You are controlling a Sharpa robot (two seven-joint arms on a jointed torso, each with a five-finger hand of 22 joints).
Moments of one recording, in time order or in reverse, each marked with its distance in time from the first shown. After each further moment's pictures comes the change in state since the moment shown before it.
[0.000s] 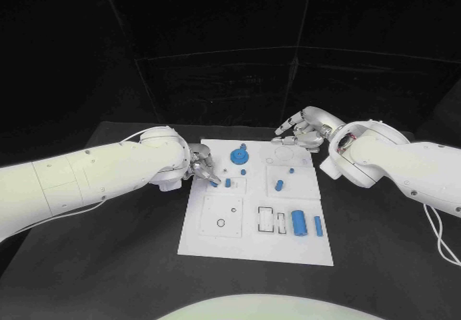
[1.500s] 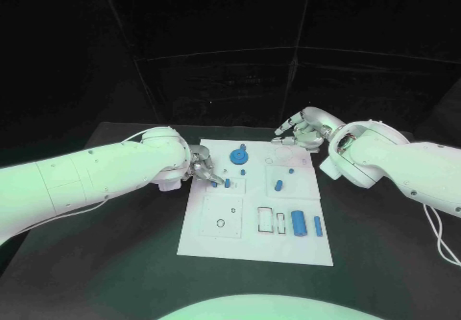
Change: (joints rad) left arm -0.002 0.018 -0.002 -0.031 -0.005 0.032 -0.001; left_hand -0.132 -0.043 -0.075 0.092 0.000 0.043 -0.031 0.098 0.117 0.030 -0.009 0.009 0.004 0.004 -0.004 0.000 0.000 0.000 0.006 -0.006 0.012 0.017; right arm 0.000 -0.002 0.000 0.001 0.000 0.000 0.000; right_hand 0.004 0.004 -0.003 -0.003 0.000 0.000 0.000 0.000 0.000 0.000 0.000 0.000 0.000 0.000 0.000 0.000 0.000 0.000 0.000 0.000 0.000 0.000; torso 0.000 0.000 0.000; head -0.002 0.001
